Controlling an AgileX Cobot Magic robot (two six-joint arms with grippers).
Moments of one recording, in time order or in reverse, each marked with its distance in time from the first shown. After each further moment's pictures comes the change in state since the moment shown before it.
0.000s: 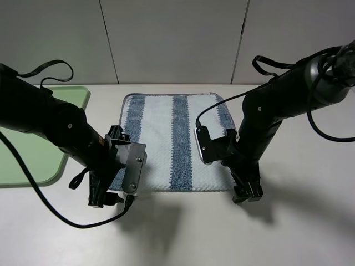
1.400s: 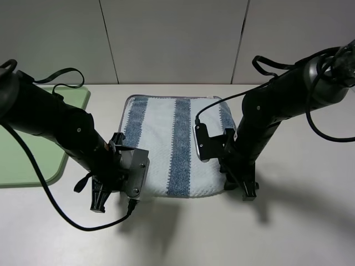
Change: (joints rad) left arm 0.000 0.055 -0.015 -0.008 0.020 -0.002; right arm 0.000 0.003 0.000 0.051 -0.022 0.000
